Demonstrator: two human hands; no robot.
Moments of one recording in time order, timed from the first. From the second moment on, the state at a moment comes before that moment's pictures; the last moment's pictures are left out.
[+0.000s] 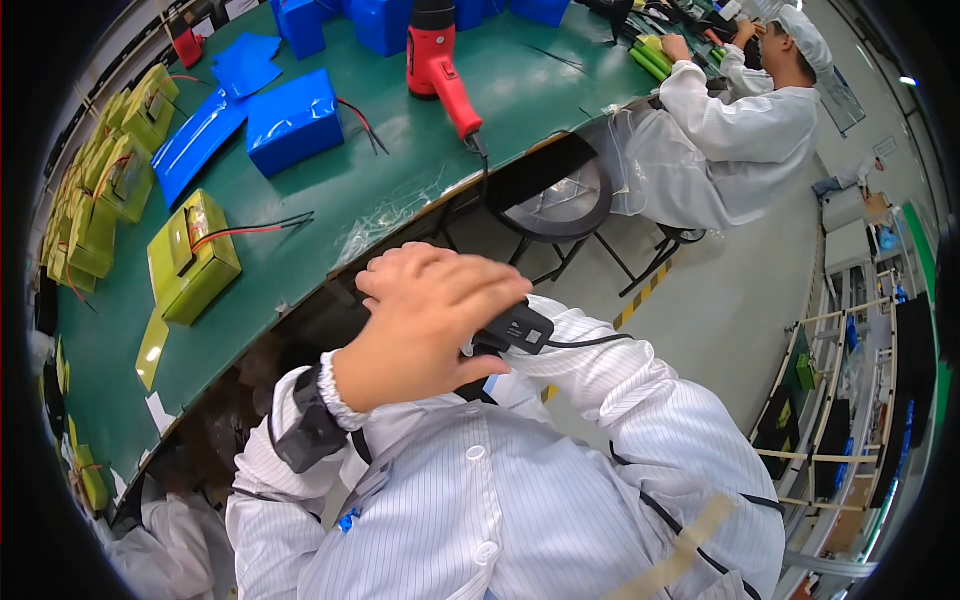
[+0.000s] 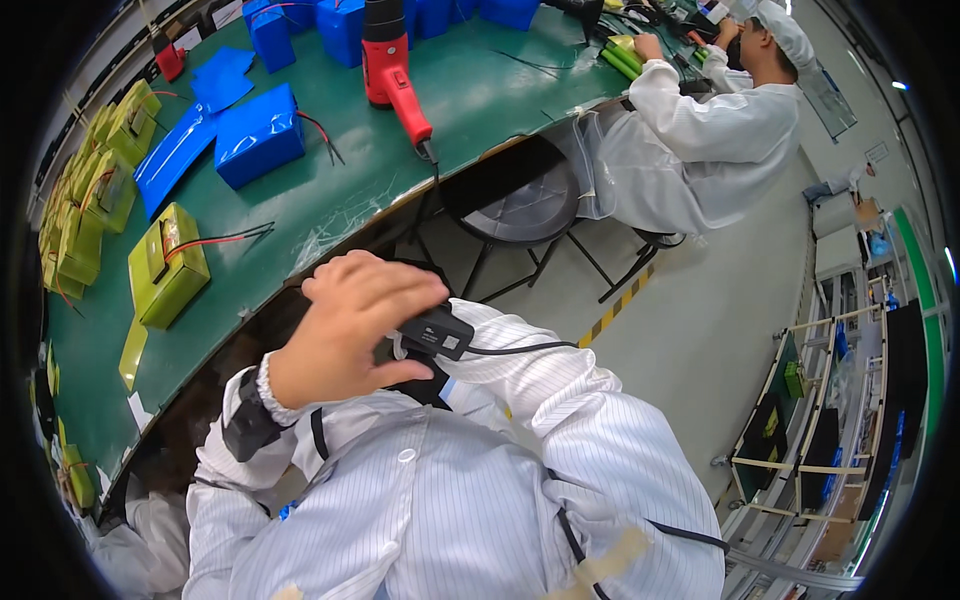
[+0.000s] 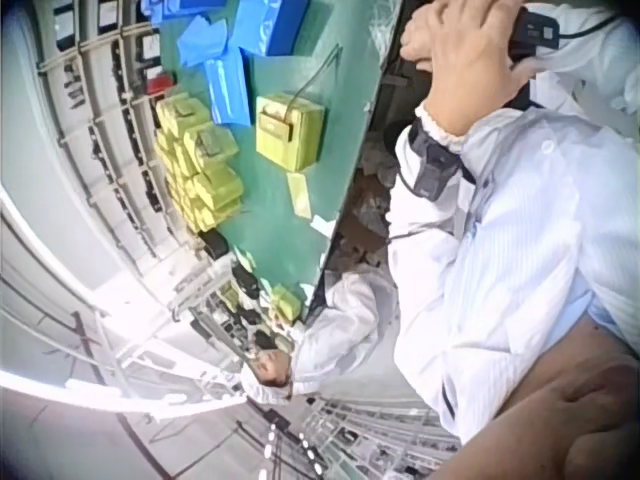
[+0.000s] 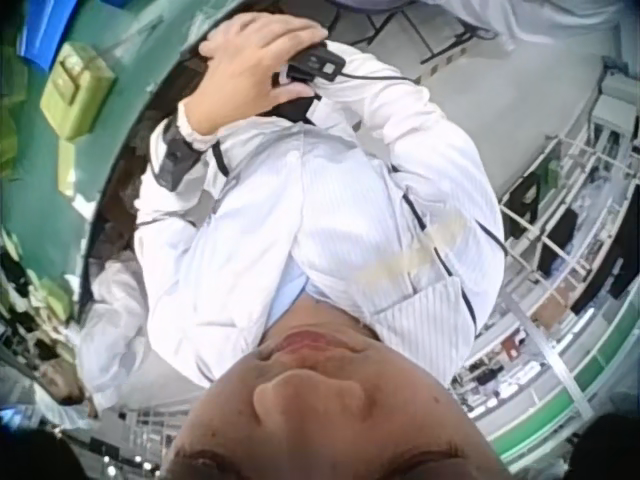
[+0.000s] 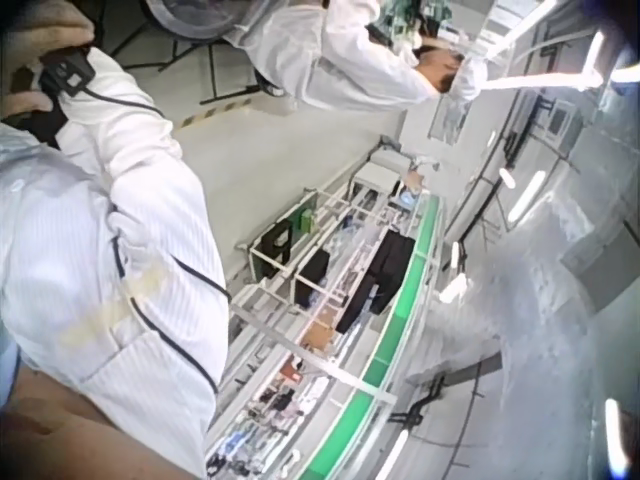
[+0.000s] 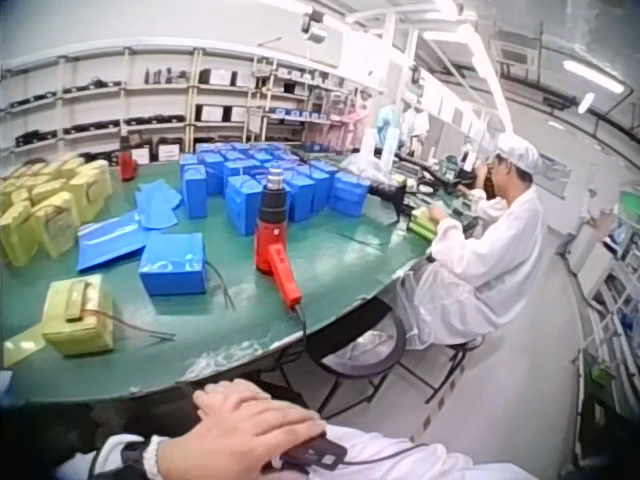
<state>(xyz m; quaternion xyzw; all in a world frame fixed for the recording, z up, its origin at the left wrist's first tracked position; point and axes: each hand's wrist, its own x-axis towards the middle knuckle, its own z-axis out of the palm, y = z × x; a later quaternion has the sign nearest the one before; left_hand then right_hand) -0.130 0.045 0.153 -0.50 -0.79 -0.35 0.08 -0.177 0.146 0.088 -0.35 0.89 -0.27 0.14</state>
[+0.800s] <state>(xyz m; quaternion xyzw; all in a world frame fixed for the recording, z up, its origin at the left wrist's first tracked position) -0.101 0.051 0.096 -0.37 -0.79 -0.46 0.17 -0.167 0.137 0.049 -0.49 0.87 0.03 -0.03</state>
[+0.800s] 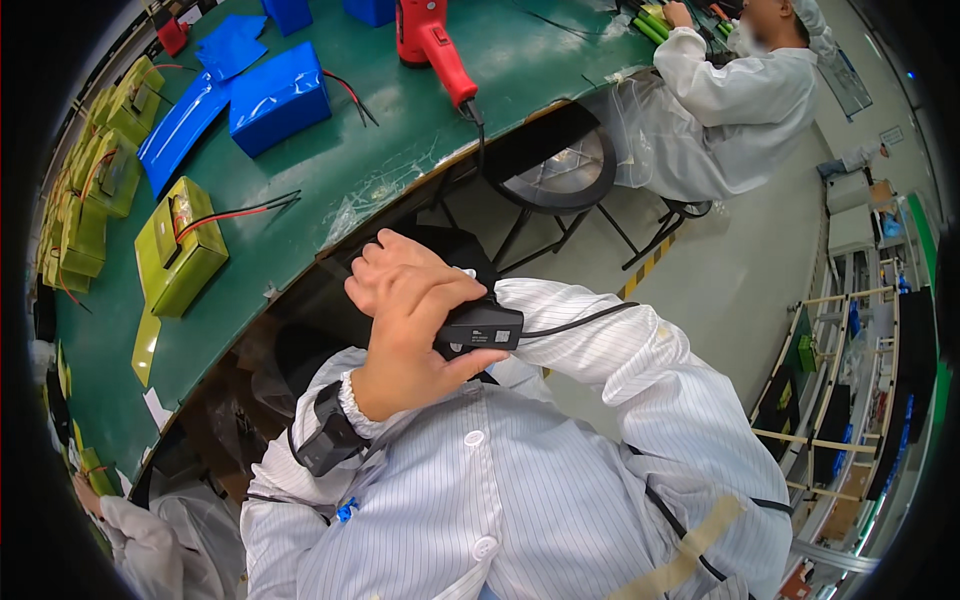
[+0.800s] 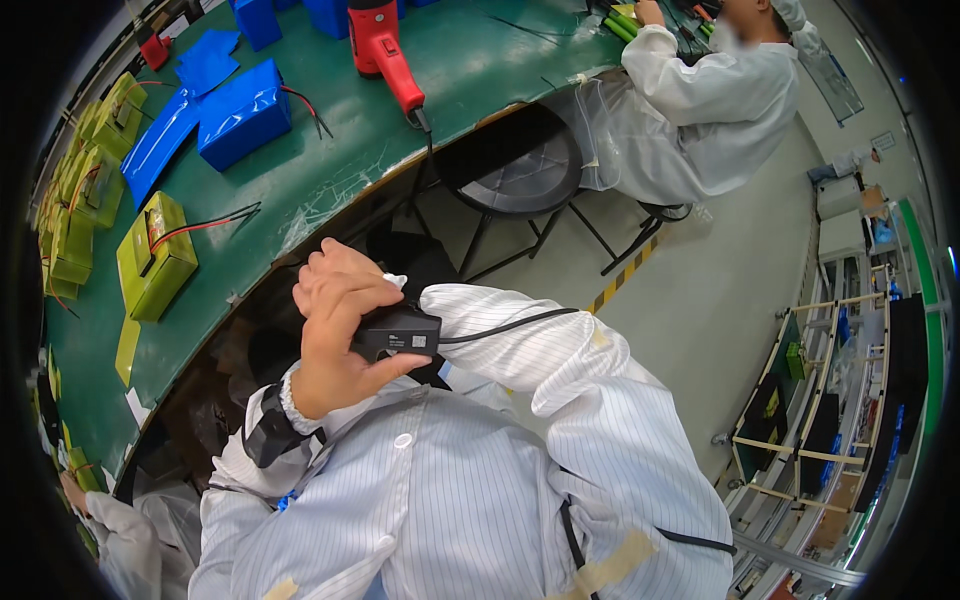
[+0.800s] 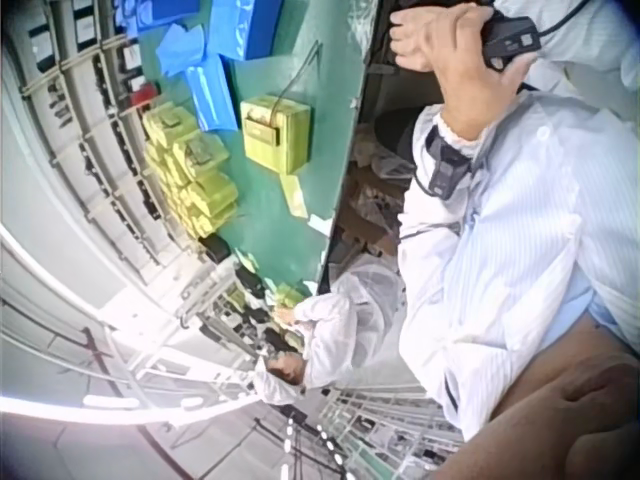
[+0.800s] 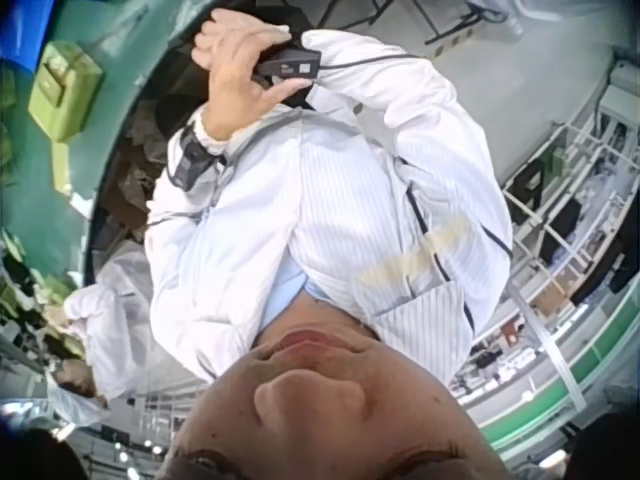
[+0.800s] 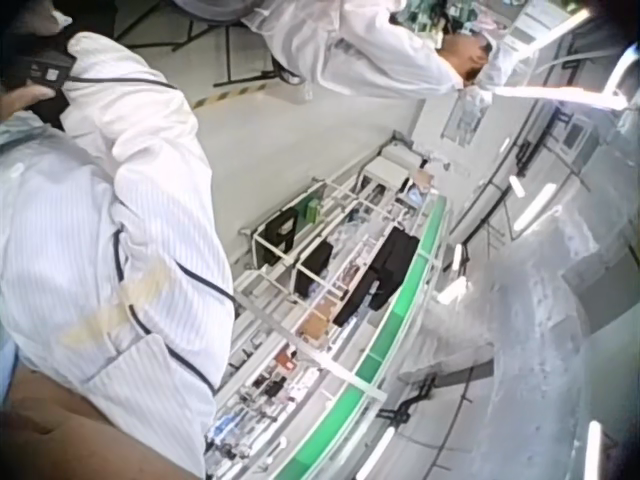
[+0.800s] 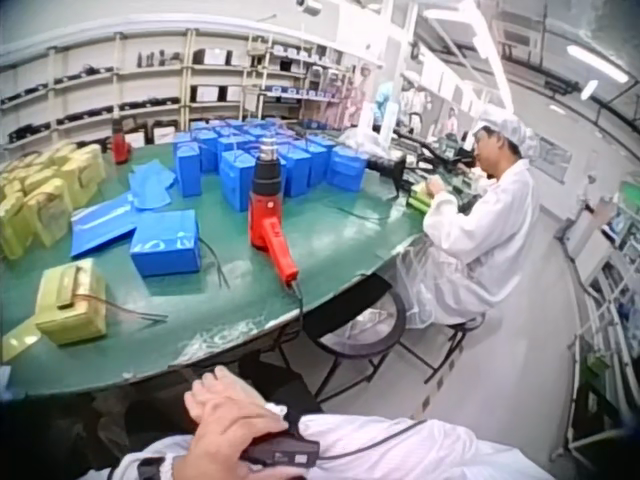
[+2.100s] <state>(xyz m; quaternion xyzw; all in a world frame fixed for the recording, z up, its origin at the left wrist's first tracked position) -0.105 0.064 0.078 -0.20 -0.69 -0.69 0.02 -0.227 0.153 0.140 -0.17 0.53 -0.80 0.21</state>
